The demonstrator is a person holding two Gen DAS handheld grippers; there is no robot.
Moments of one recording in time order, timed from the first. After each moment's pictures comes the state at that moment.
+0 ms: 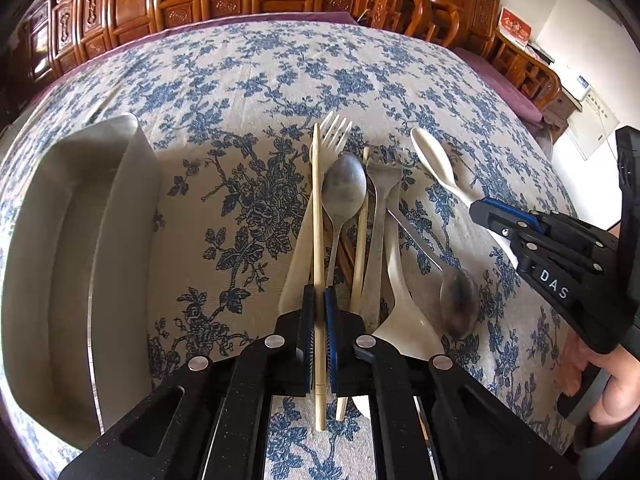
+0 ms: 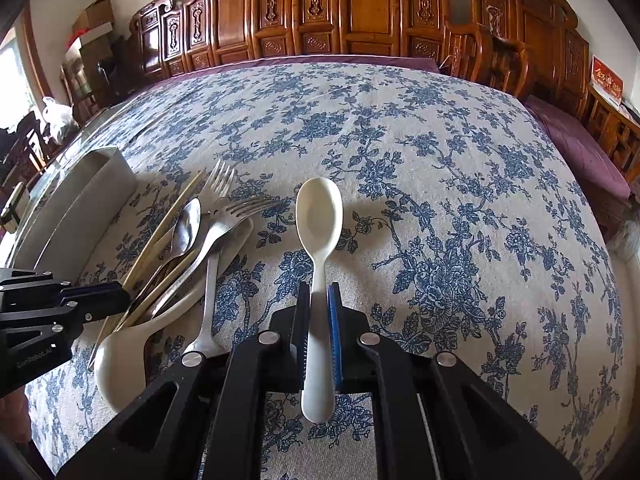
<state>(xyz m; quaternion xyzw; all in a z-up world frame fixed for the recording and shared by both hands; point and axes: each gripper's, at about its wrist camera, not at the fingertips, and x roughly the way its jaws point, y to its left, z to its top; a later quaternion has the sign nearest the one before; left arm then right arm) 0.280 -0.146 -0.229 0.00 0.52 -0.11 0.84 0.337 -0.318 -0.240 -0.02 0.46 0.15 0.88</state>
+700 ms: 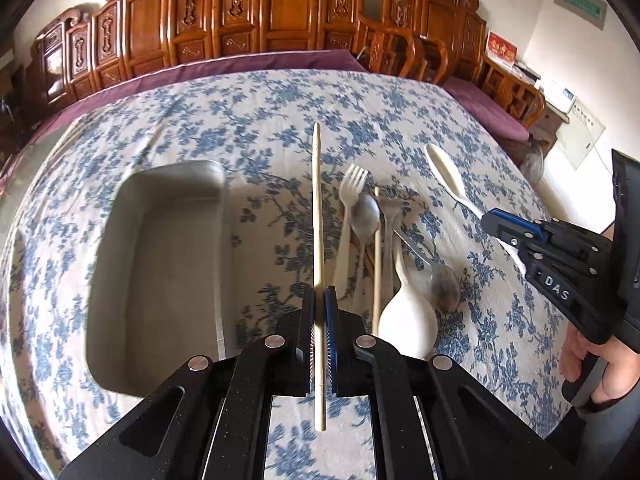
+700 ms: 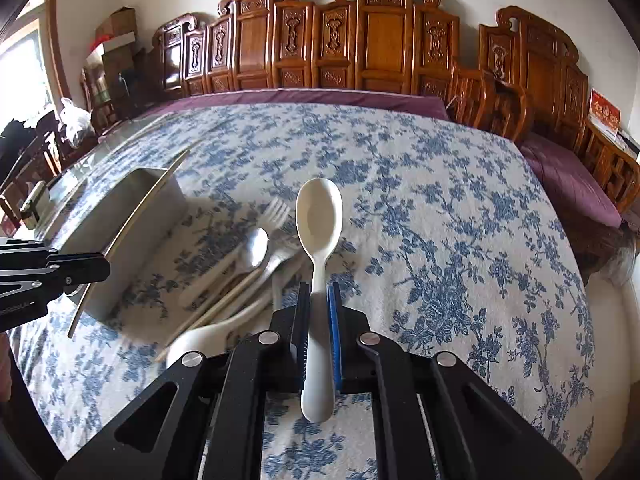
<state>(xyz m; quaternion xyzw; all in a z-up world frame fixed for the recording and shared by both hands) 0.239 -0.096 -0.163 0.00 0.47 -0.11 0.87 0.290 -0.298 -0.180 -0.03 0.40 0.16 0.90</state>
